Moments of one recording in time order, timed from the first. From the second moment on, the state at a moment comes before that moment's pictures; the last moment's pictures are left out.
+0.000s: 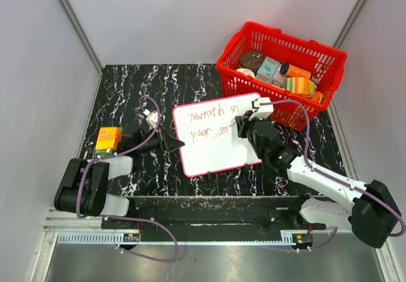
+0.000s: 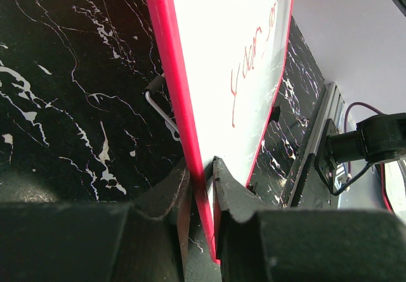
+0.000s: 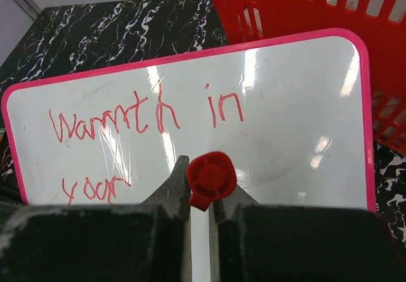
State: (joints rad) left arm -0.16 1.38 0.35 0.68 0.89 -0.50; right arm 0.76 1.11 0.65 0.28 0.47 0.34
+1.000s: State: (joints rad) left arm -0.16 1.38 0.35 0.68 0.89 -0.50; right arm 0.76 1.06 0.60 0.24 0.45 0.40
